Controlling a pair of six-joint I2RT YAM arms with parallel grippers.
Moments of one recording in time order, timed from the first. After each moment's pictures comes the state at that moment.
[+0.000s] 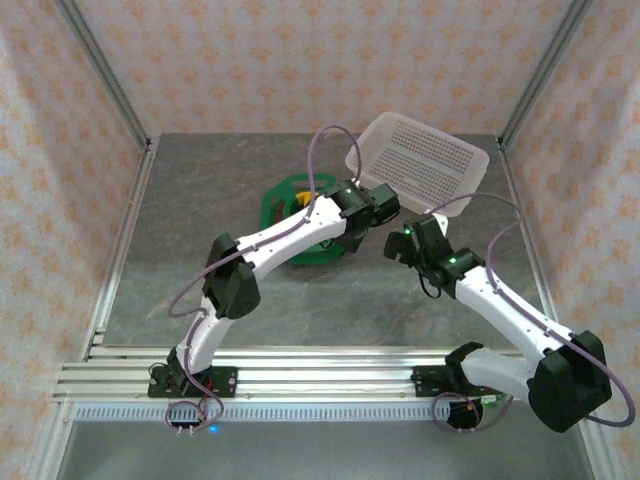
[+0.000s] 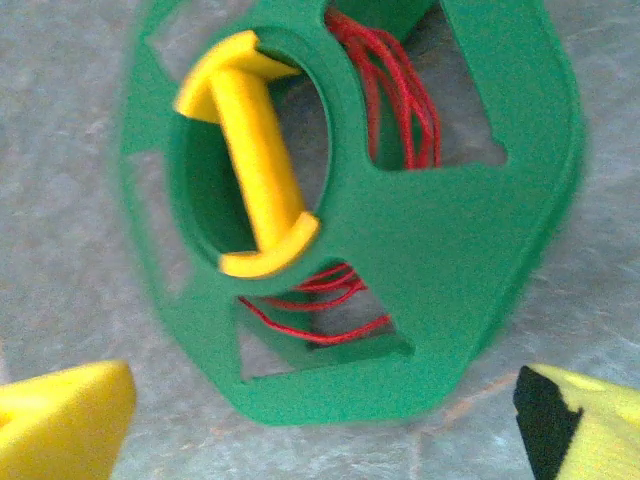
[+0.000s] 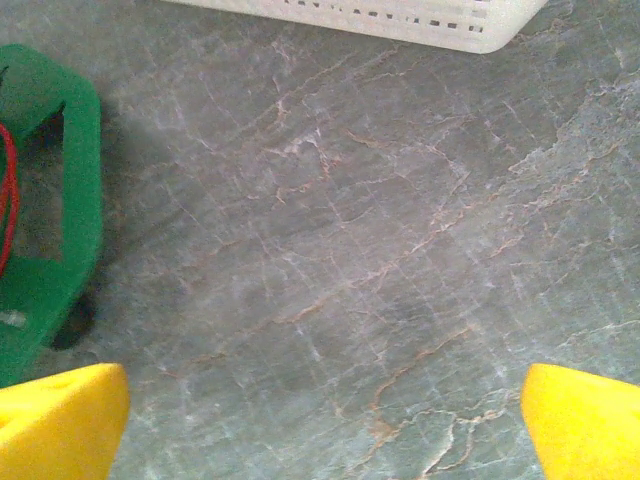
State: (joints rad) left arm -0.89 2.15 2.14 -1.42 -0.58 -0.47; right arm 0.47 1.10 0.74 -0.57 0.28 0.65
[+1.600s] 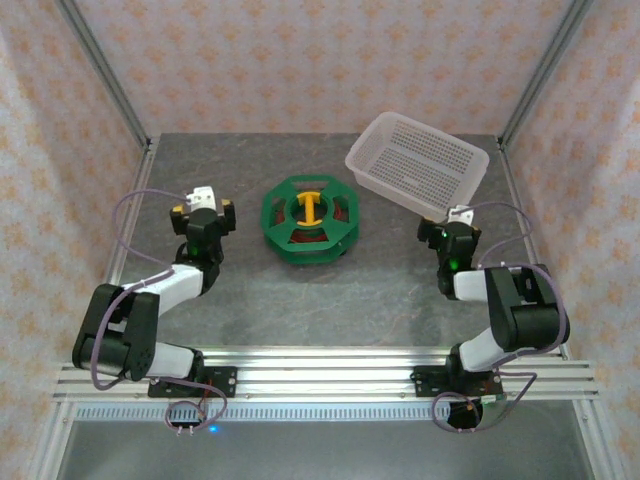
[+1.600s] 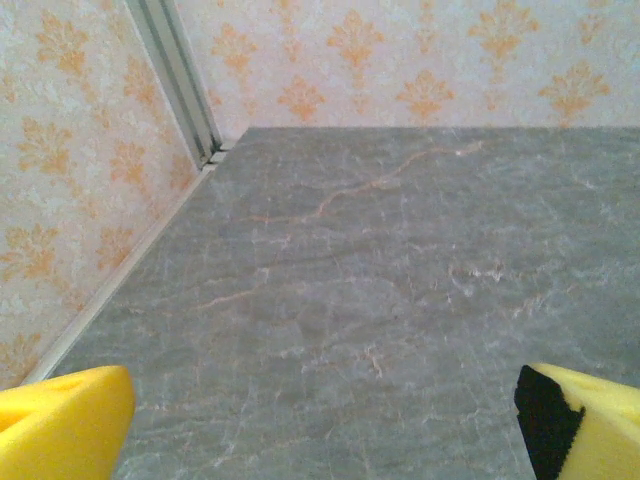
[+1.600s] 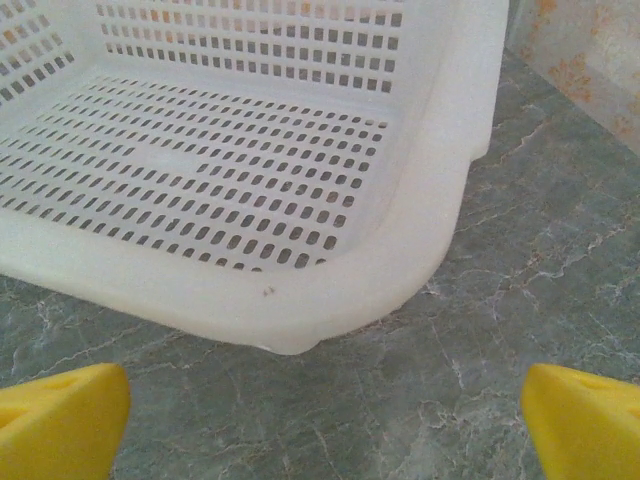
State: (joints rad) left arm -0.13 1.37 0.51 0.55 -0.51 -0.01; right arm 0.06 1.52 0.39 0.73 0.24 0.14
